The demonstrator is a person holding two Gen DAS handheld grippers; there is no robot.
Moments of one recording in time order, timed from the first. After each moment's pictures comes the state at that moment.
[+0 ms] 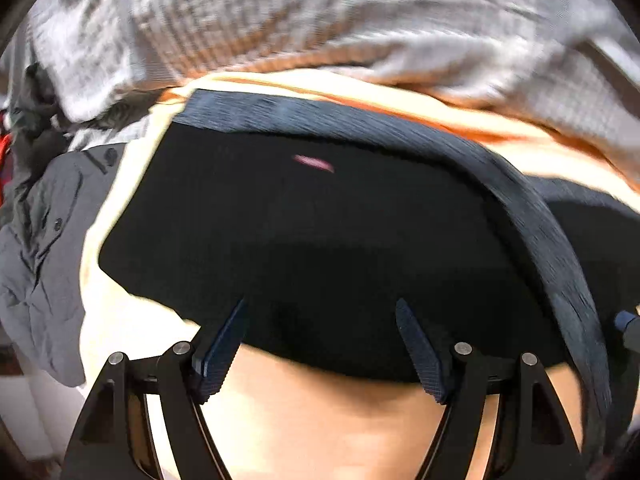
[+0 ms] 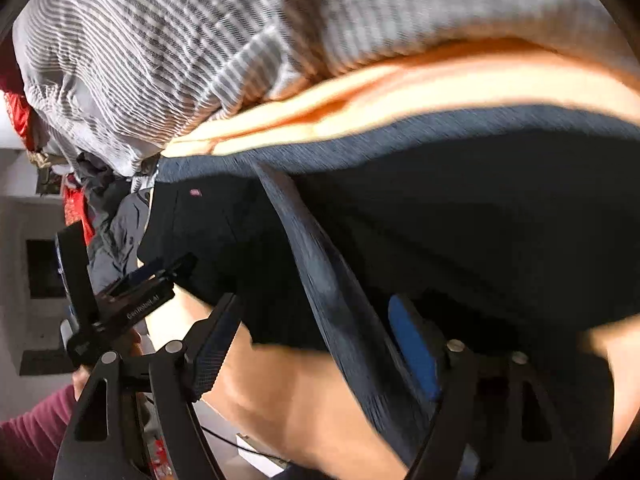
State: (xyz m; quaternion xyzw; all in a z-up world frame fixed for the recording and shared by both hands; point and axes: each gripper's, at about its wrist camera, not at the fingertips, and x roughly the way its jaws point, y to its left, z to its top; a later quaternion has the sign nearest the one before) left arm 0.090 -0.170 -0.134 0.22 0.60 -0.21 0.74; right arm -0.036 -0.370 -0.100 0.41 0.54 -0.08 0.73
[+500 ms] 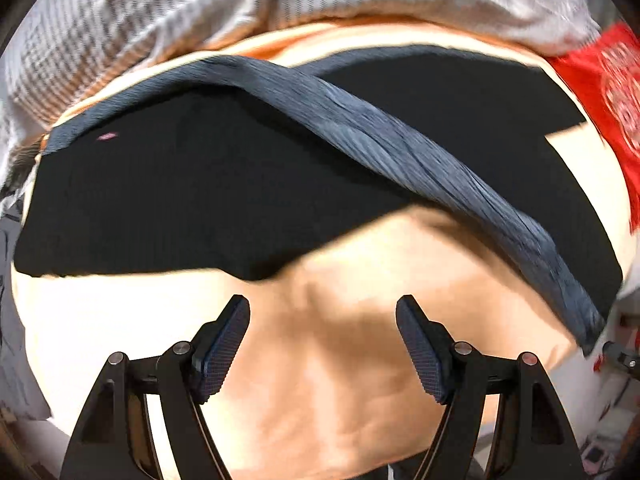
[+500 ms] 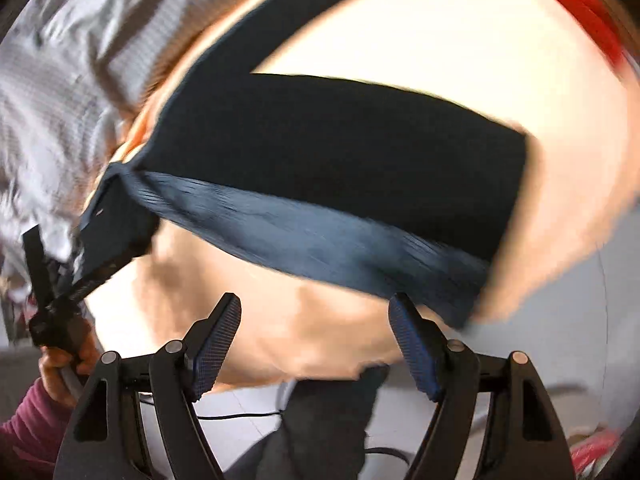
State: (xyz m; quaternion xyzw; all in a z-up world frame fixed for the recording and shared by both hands) left arm -0.051 -0.210 -0.140 0.29 0.59 -0.38 0.65; right arm -0.357 -0.323 -0.103 0.51 0.46 -0.33 0.64
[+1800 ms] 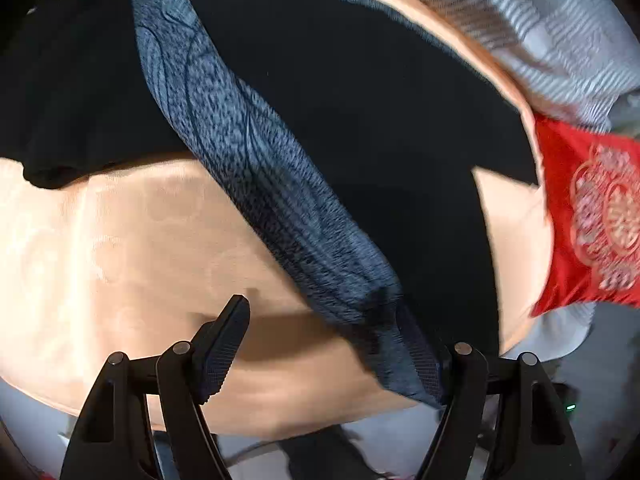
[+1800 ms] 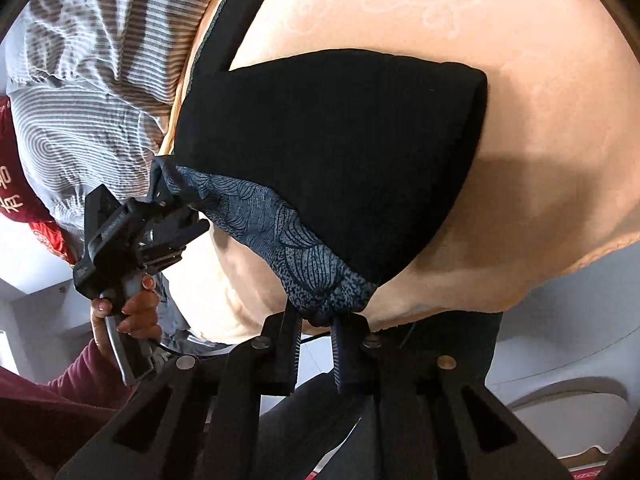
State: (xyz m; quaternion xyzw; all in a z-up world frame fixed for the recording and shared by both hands) left arm -0.126 -0.316 -0.154 0.07 0.75 -0.34 0.56; right arm -0.435 -0.385 -0.145 0.63 0.43 -0.15 0.63
